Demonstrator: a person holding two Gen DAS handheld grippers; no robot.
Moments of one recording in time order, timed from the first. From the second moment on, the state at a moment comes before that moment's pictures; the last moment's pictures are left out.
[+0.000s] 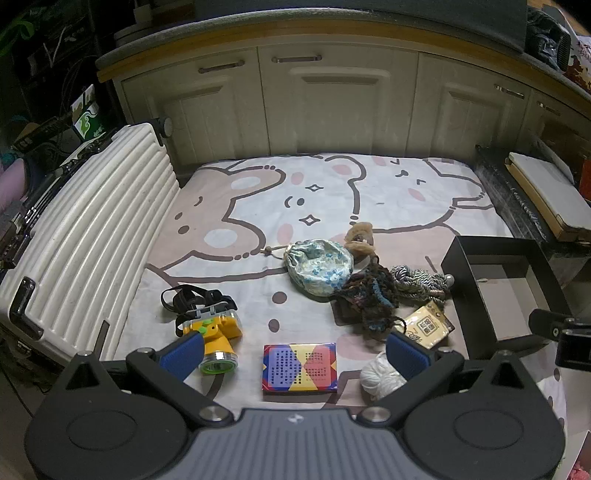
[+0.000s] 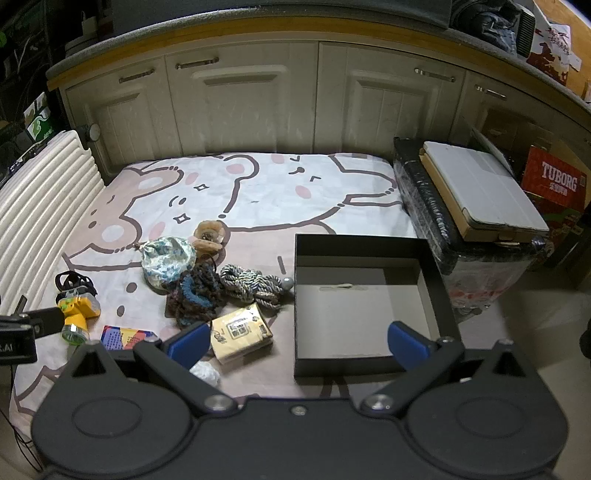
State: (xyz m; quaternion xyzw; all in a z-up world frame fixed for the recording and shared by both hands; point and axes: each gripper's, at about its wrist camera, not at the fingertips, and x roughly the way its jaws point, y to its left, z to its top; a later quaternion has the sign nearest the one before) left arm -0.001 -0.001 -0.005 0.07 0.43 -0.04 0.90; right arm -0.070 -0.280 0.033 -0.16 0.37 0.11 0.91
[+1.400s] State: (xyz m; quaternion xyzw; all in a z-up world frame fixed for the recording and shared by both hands) left arm -0.002 -0.003 -0.006 0.08 0.43 -0.07 0.90; right arm -0.071 -0.280 0.030 -0.16 0.37 0.11 0.91
